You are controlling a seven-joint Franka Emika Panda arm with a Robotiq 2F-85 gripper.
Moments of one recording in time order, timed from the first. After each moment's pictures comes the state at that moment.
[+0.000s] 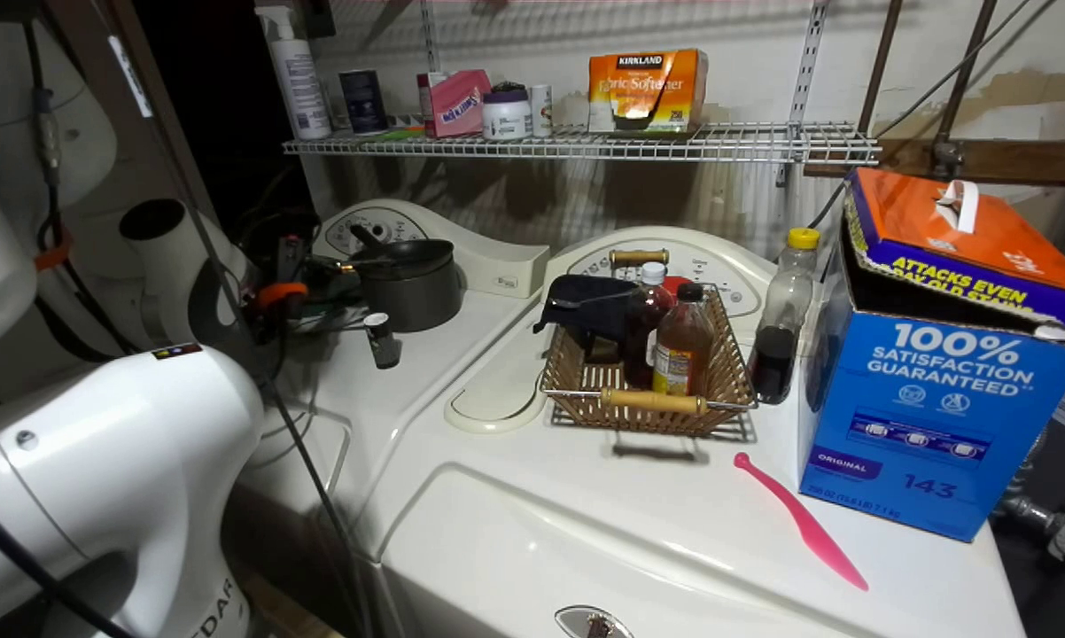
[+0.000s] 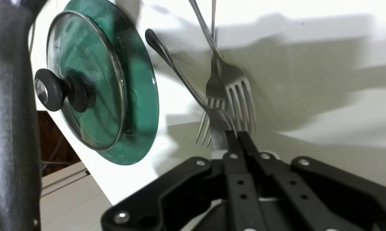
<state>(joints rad) 1.43 0.18 -0.52 -2.64 0.27 3.48 -1.56</state>
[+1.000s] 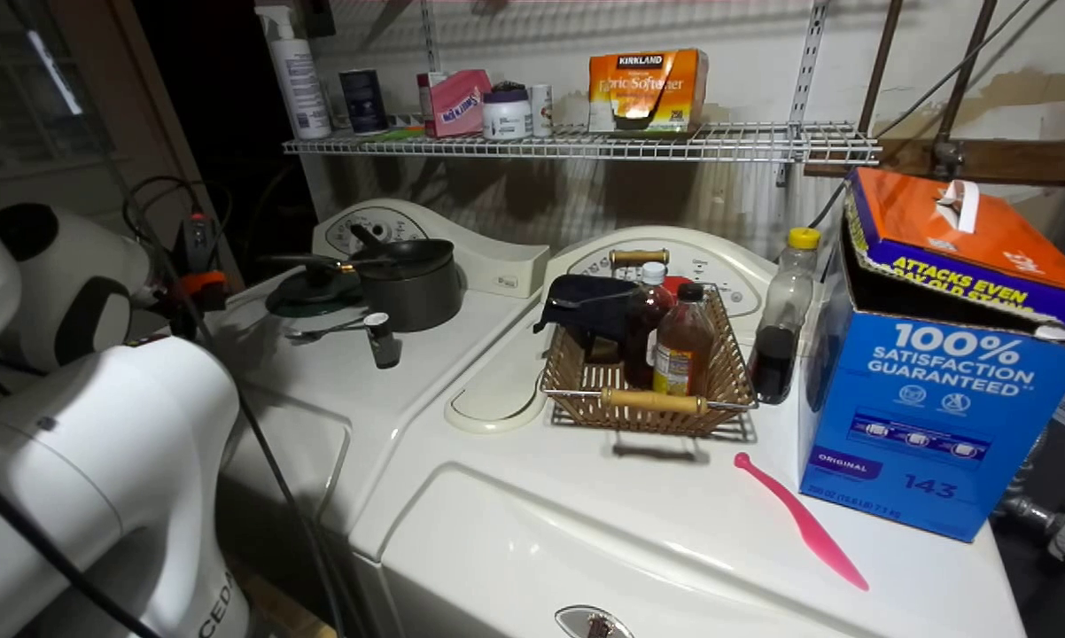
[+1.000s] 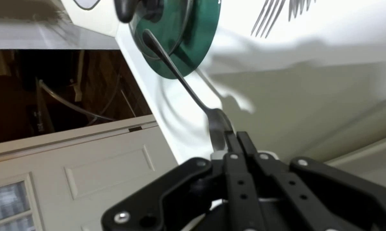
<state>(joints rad) 1.85 0.12 -0.60 -2.66 0.71 3.69 -1.86</state>
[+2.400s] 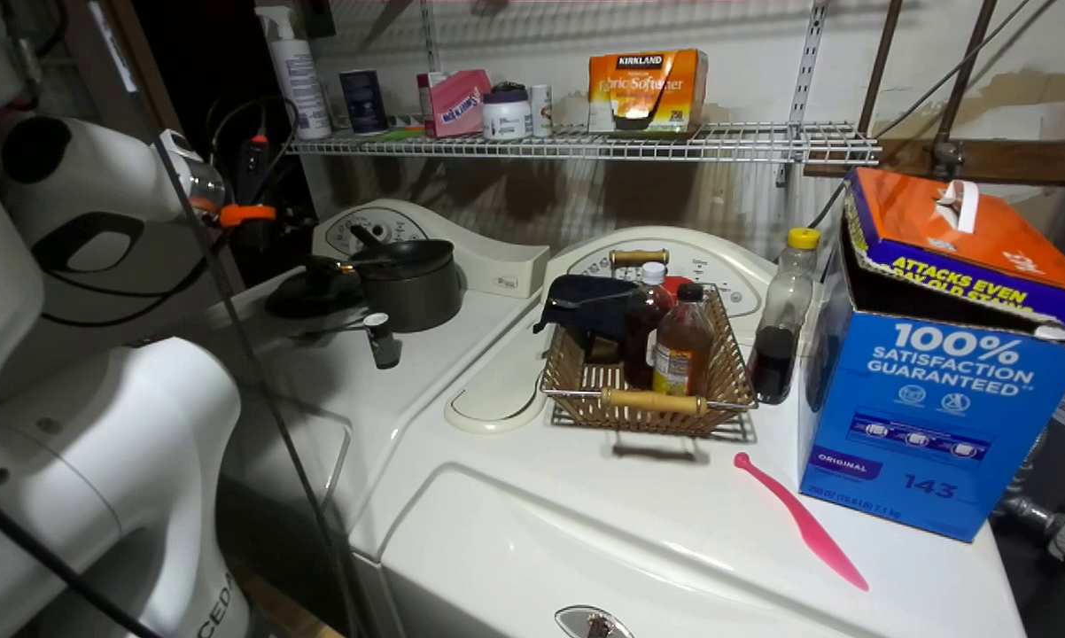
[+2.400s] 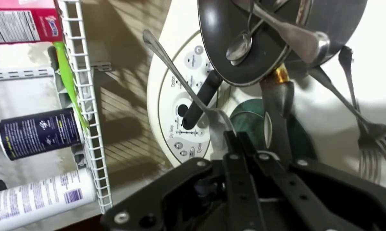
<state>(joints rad) 1.83 0.00 -0.72 -2.44 1.37 3.88 -2.35</state>
